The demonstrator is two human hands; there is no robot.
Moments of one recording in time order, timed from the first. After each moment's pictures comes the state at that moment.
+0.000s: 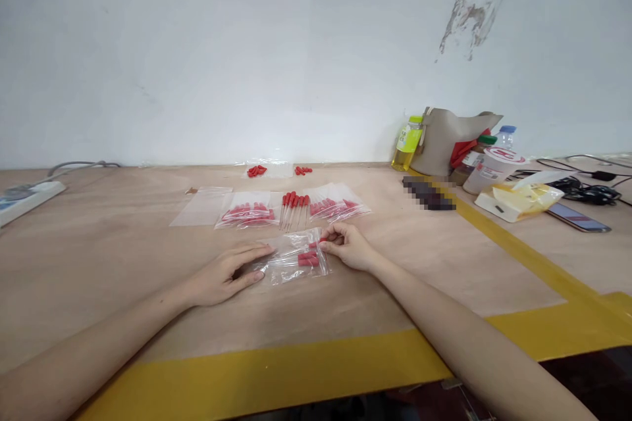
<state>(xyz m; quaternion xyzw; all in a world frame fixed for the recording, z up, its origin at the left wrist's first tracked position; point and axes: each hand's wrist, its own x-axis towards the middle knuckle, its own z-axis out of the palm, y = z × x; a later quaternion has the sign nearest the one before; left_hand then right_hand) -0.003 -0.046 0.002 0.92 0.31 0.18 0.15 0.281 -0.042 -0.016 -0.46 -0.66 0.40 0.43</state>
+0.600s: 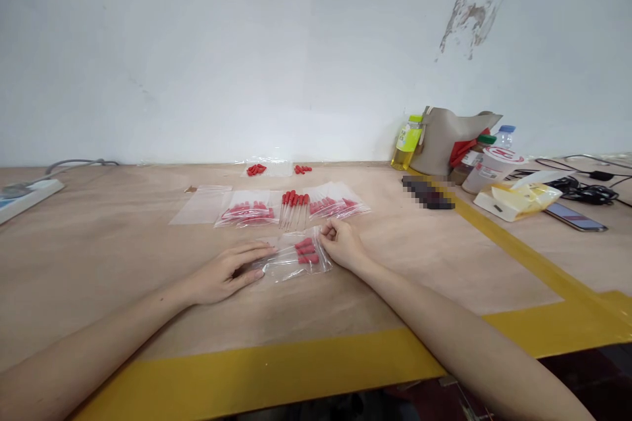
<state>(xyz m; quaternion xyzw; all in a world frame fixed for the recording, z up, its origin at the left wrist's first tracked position) -0.003 -0.046 0.001 0.93 0.29 0.17 0.14 0.270 -0.030 -0.029 -0.55 -0.69 0.19 0.44</state>
